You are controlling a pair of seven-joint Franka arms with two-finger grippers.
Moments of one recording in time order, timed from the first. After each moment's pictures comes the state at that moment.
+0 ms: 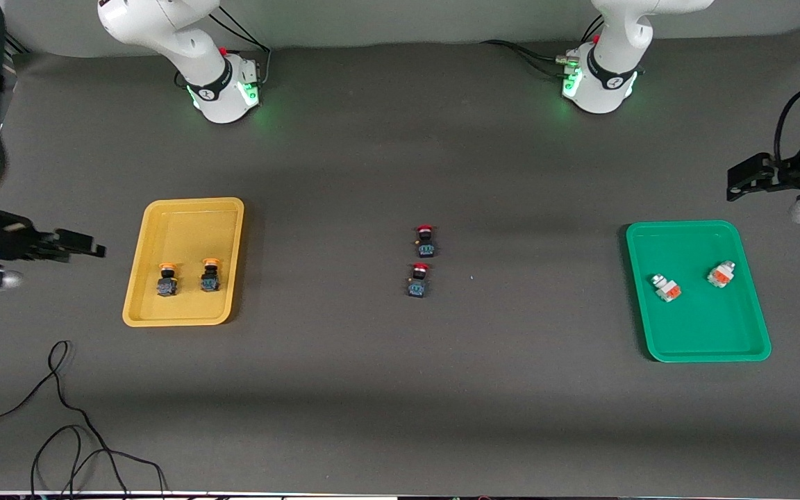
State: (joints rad) left arm -0.08 0.06 0.04 -1.51 0.04 1.49 0.12; right arm 0.48 0.20 -0.77 -1.70 0.32 1.67 -0.35
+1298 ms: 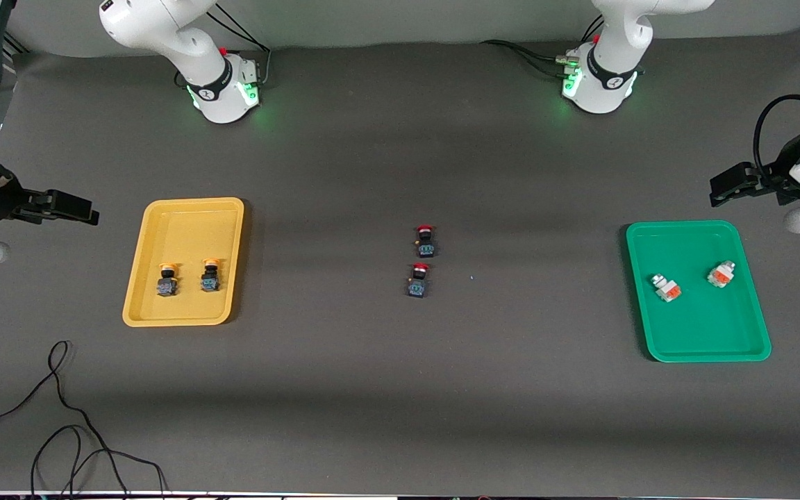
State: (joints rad) left arm -0.09 0.06 0.04 -1.51 0.02 1.49 -0.05; right arm 0.64 0.23 -0.74 -1.35 0.16 1.37 0.00
